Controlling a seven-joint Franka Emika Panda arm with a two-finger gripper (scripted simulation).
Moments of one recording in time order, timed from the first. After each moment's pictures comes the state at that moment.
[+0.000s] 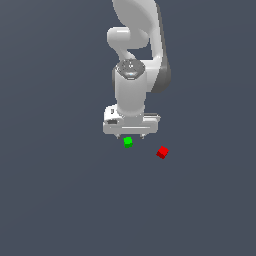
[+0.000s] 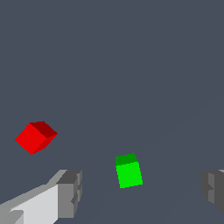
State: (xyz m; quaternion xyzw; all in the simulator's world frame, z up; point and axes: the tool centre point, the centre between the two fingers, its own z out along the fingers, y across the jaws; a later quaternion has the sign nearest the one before) arm -0.002 0.010 0.168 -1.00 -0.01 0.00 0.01
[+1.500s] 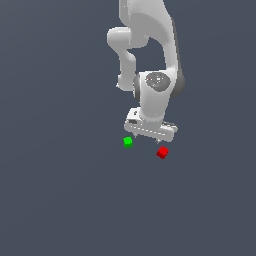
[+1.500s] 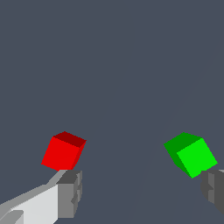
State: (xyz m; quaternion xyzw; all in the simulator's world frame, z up) arm -0.022 0.084 0.123 -0.99 0.16 0.00 0.00
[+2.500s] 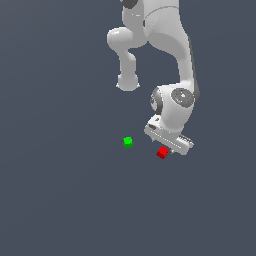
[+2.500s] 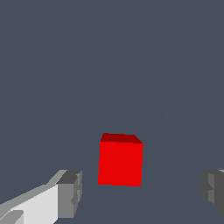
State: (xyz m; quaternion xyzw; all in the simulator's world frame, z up) arm -0.012 0.163 0.077 -0.95 0.32 0.00 0.00
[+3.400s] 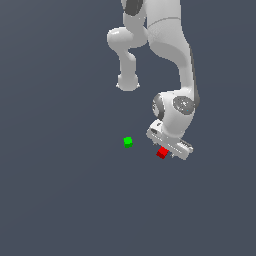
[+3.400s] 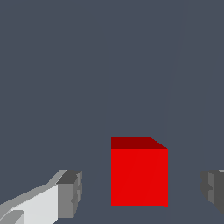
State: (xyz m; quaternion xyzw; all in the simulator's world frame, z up) arm -0.007 0.174 0.051 -0.94 0.34 0.00 0.00
